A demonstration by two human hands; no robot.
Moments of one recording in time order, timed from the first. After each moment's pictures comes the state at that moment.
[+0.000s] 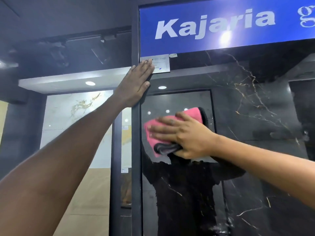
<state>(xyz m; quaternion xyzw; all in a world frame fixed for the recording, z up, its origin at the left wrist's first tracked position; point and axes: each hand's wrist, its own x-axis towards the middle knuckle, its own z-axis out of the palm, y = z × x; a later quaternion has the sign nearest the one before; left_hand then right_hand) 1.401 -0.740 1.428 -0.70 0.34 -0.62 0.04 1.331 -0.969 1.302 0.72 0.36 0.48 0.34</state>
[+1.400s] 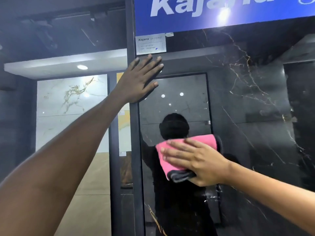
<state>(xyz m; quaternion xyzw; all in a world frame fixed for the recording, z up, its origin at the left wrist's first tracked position) 1.400 -0.753 1.388 -0.68 0.34 -0.64 0.14 1.323 -0.998 1.180 0.72 0.37 0.48 0.33</state>
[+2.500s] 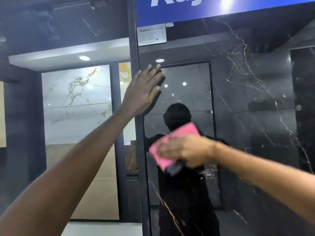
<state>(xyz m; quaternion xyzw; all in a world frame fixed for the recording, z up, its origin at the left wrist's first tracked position) 1.372 -0.764 1.311 -0.72 0.33 -0.62 0.01 1.318 -0.974 1.180 0.70 0.48 0.40 0.33</state>
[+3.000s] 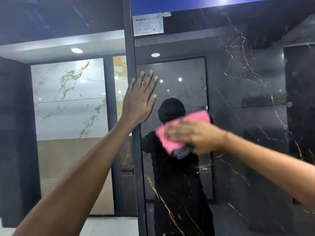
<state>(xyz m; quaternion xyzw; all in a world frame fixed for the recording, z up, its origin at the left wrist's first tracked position) 1.394 -0.774 1.262 -0.72 0.26 -0.64 0.00 1.322 -1.014 1.189 0.70 0.43 0.46 0.32</state>
